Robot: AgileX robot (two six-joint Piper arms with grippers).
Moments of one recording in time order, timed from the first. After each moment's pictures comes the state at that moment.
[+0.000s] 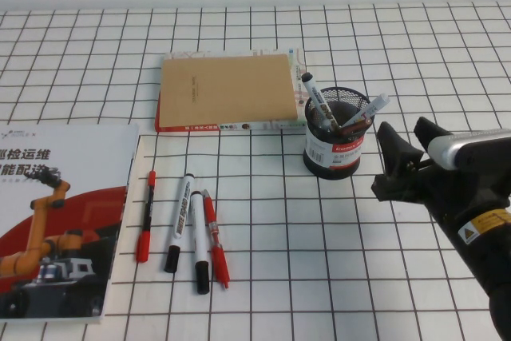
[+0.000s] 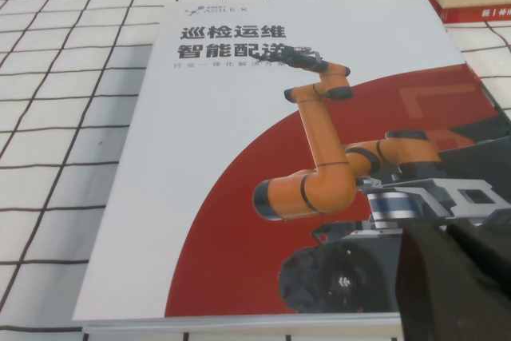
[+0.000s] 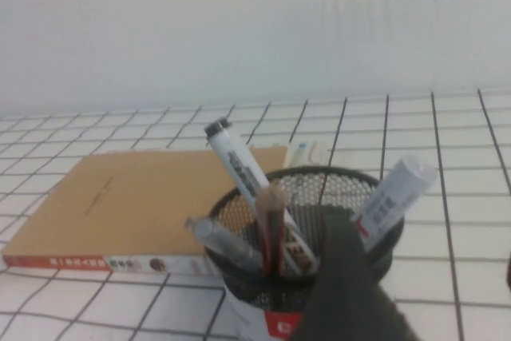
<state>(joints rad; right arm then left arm) 0.60 1.65 -0.45 0.26 -1.12 0.10 0.00 -0.01 0.03 -0.06 0.38 0.12</state>
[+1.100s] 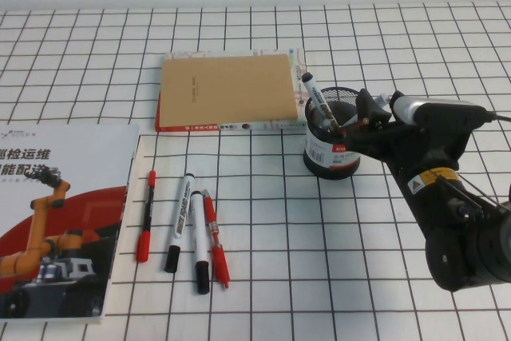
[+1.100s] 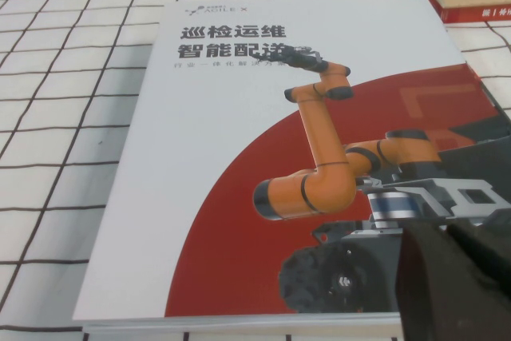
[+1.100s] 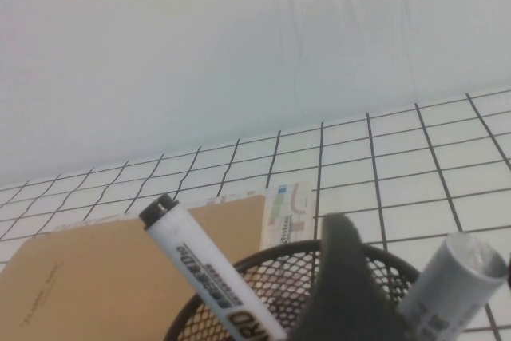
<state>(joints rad) 0.58 1.91 -0.73 0.34 -1.13 0.19 0.00 -0.01 0.03 -0.06 0.38 0.12</state>
